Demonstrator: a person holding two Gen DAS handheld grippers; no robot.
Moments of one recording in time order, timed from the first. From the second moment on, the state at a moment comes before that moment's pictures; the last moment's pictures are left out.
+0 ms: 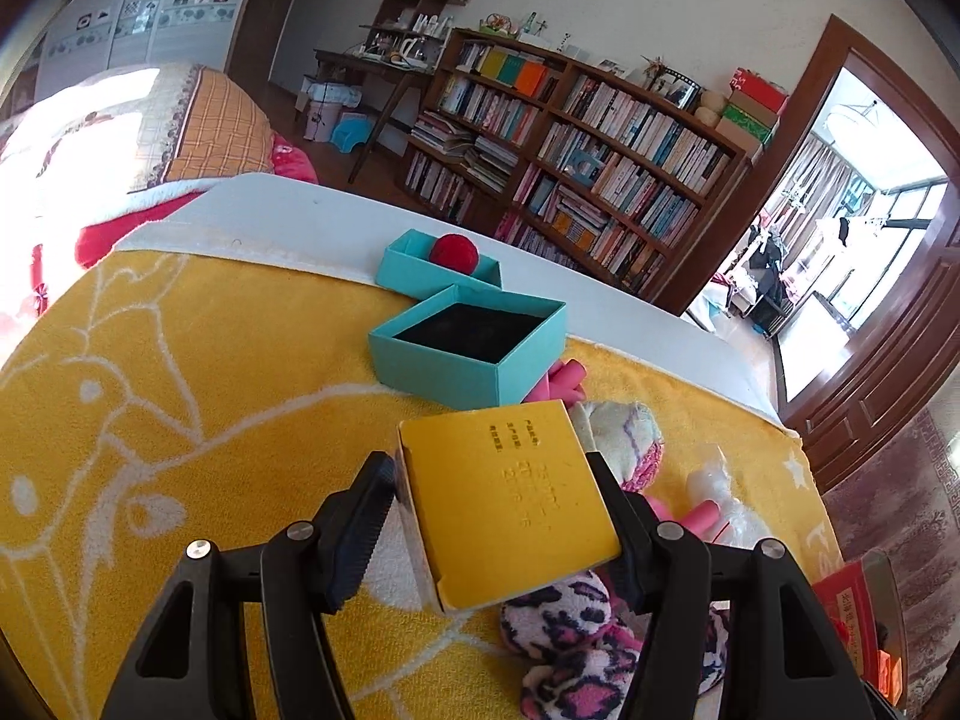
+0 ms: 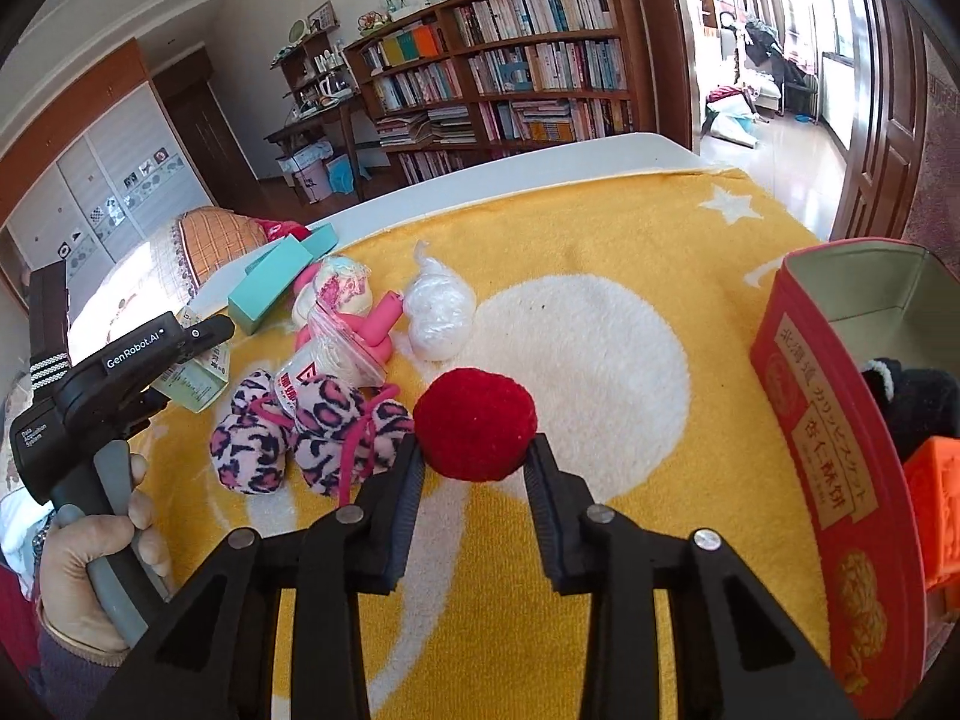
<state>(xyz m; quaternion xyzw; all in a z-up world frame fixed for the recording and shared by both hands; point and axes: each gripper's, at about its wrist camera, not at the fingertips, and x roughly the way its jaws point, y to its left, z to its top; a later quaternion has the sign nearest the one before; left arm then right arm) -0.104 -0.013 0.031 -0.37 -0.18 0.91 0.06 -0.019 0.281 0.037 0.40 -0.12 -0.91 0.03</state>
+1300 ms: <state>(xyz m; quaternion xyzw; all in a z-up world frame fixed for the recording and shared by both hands) -0.012 0.218 0.138 -0.34 -0.08 0.87 0.36 0.081 0.481 0.110 0.30 -0.20 -0.92 -0.18</state>
